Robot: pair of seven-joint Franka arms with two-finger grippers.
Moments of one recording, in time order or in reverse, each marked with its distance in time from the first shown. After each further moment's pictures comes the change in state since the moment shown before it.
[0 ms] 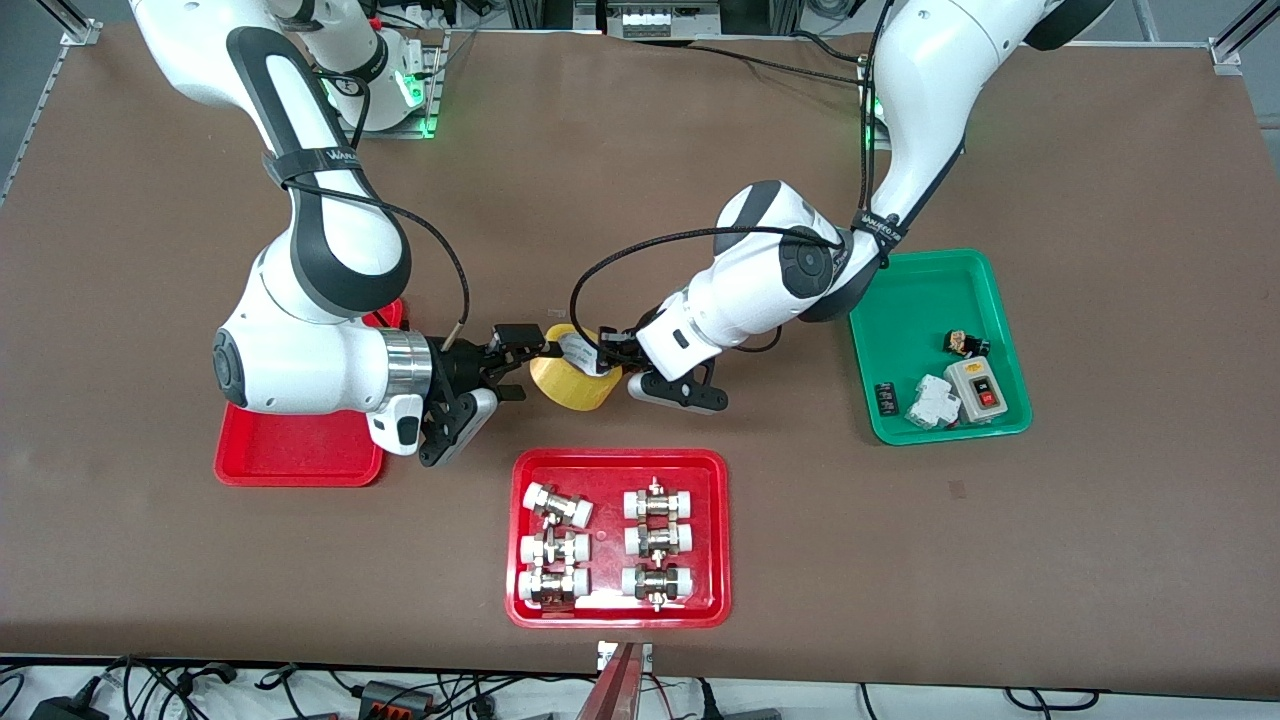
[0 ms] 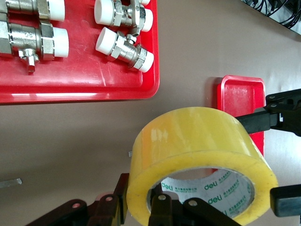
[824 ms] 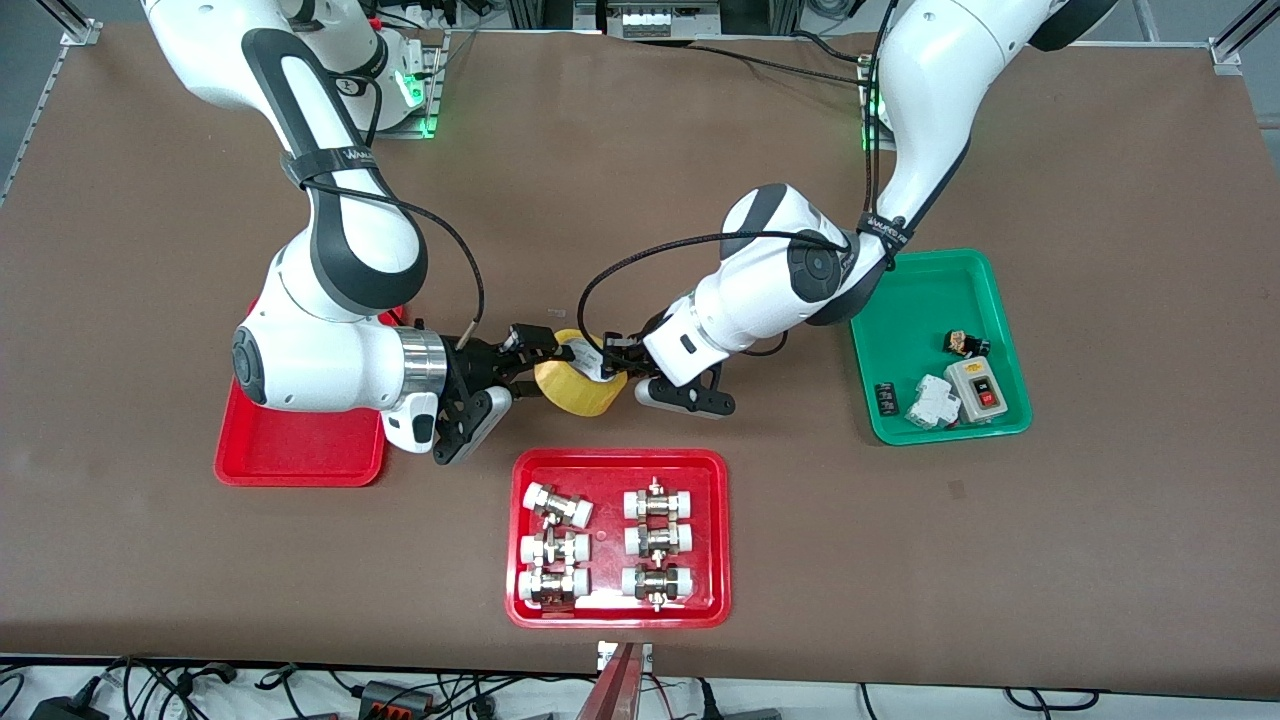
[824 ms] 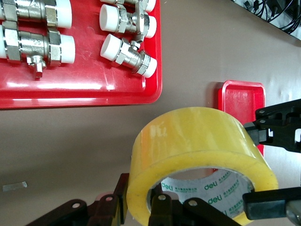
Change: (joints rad) left arm 0.011 0.000 0.000 0.003 0.000 0.000 0.000; right arm 0.019 0.006 0.001 0.000 0.005 0.025 -0.001
